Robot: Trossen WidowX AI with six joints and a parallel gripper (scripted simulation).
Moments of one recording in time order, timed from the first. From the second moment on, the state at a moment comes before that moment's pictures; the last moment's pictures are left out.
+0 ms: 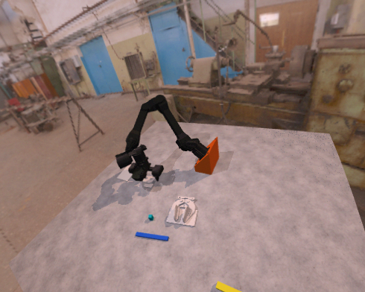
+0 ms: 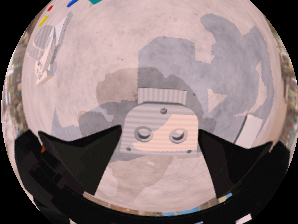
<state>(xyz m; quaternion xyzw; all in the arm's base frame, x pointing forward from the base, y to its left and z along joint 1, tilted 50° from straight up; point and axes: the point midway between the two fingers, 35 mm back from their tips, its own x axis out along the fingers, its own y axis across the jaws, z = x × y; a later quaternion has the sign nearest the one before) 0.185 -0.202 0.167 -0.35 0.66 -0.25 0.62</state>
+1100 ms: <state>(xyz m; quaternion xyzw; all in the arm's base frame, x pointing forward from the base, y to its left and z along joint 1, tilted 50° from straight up) 0.185 -0.202 0.166 -0.35 0.66 -0.25 0.62</state>
